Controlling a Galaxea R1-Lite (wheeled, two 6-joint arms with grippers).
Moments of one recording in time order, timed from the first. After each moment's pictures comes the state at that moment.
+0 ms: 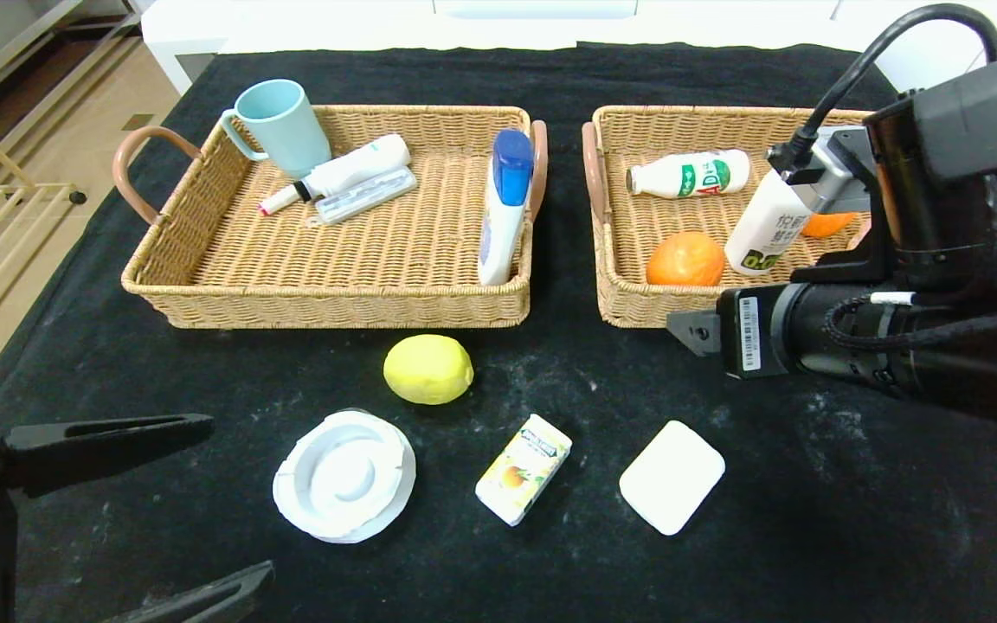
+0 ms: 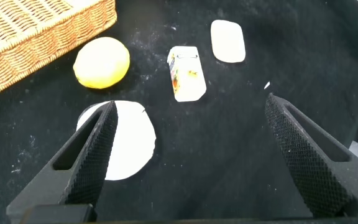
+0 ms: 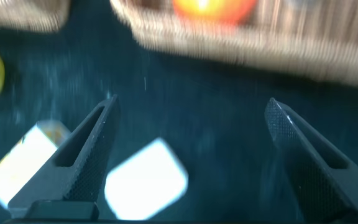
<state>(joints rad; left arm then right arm) -0.50 0.90 -0.65 -0.06 -0.31 0.14 0.77 1.59 -1.38 0.35 -0.53 0.34</state>
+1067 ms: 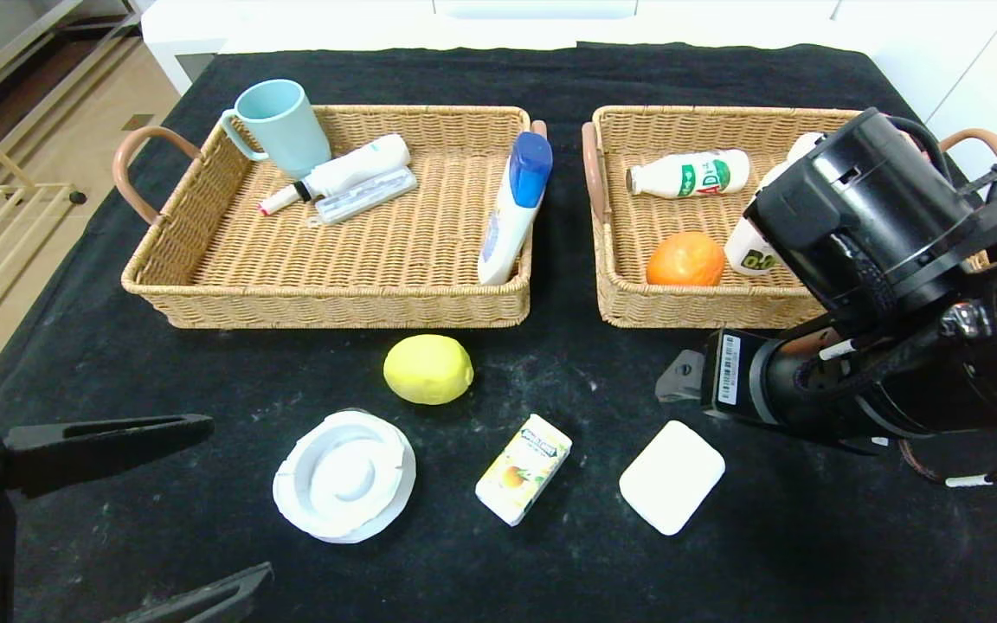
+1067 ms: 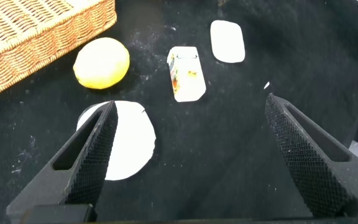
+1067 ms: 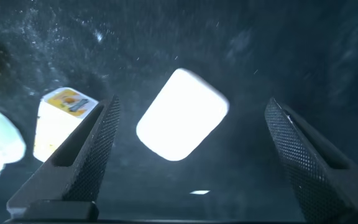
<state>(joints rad) -0.50 0.89 -0.65 -0.06 -0.30 0.14 0.78 1.72 -1.58 0.77 -0.36 0.90</state>
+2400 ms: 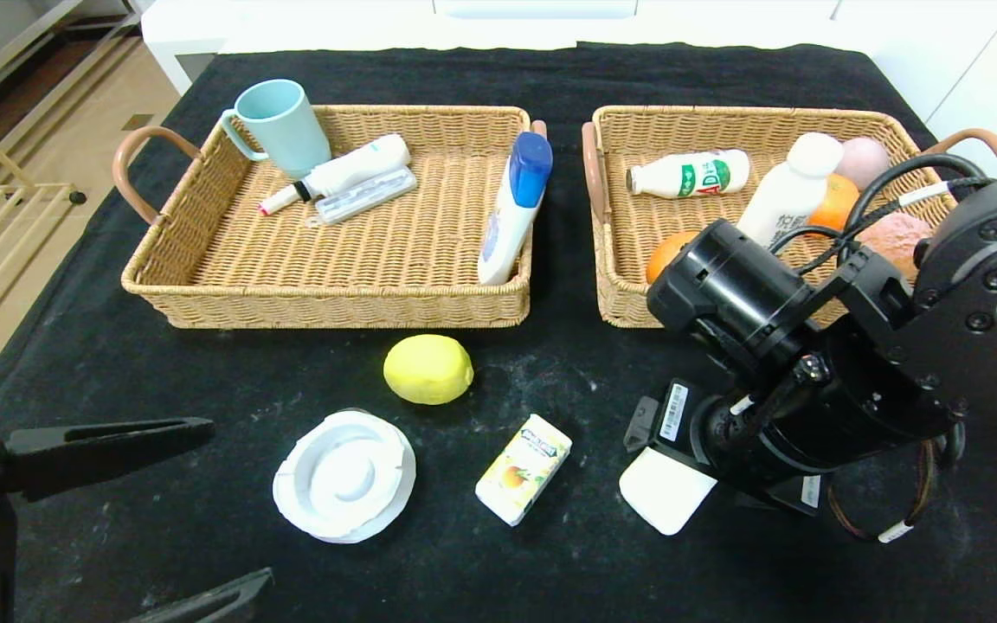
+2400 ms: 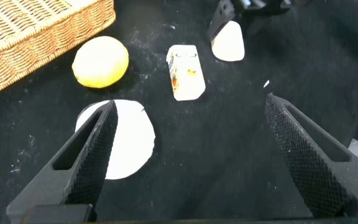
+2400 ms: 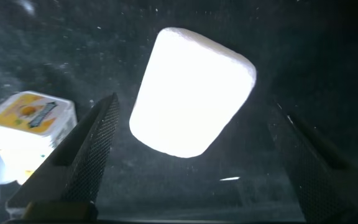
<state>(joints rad) -0.50 0.89 -0.65 -0.06 -0.31 0.14 0.78 1.86 -1.60 0.85 -0.25 1.15</state>
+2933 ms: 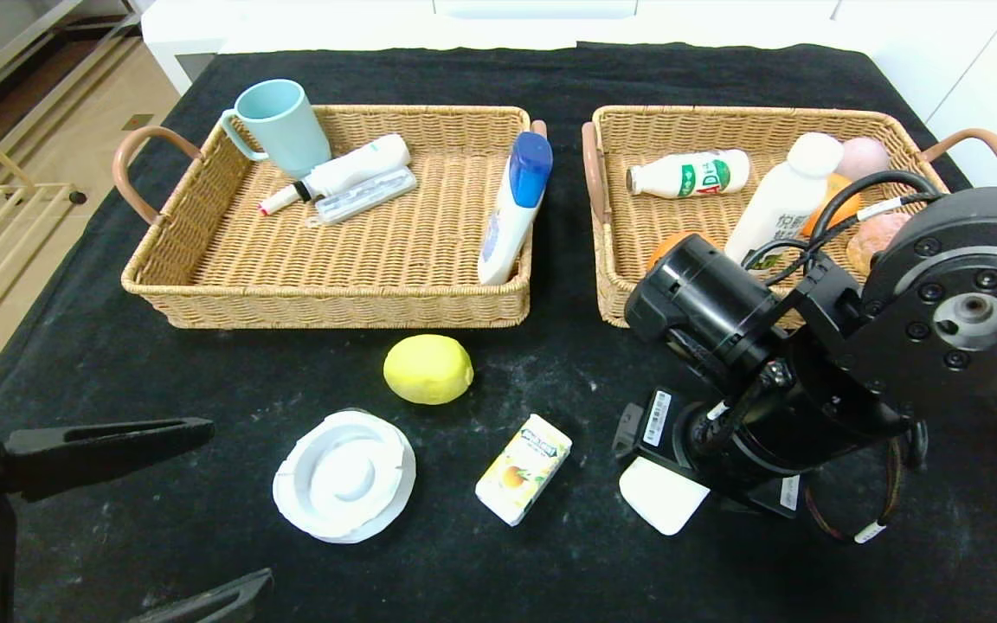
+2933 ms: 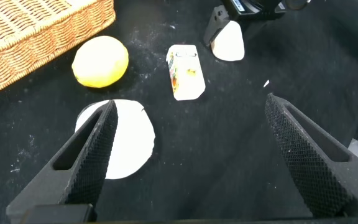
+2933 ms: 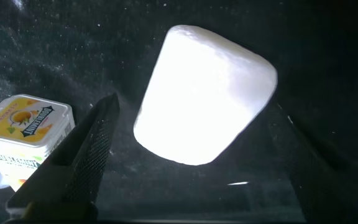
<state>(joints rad) -0.50 0.89 -0.65 -0.06 -0.31 0.15 0.78 1.90 -1.63 0.85 -0.23 1.16</state>
